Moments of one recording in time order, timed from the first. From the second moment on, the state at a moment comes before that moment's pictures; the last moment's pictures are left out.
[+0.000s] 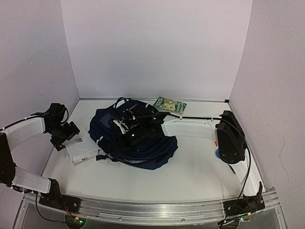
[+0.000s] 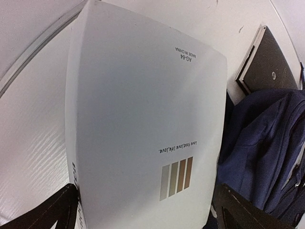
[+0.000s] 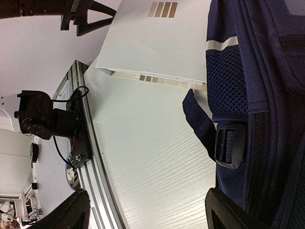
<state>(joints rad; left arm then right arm) -0.08 1.25 0.81 -0.65 -0.06 -0.88 1.04 2.30 1.94 -0.39 -0.53 0.40</state>
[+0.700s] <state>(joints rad) -0.06 1.26 0.89 -0.73 -0.02 -0.74 1.04 2.31 1.90 -0.38 -0.49 0.36</state>
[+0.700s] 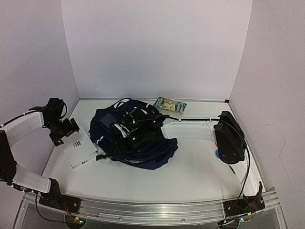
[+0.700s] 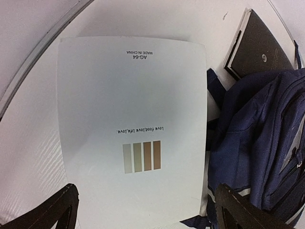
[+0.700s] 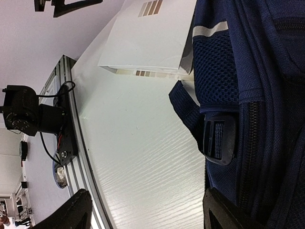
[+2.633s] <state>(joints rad) 0.16 1.59 1.03 -0.58 0.21 -0.69 1.07 2.12 1.47 -0.31 -0.68 0.38</state>
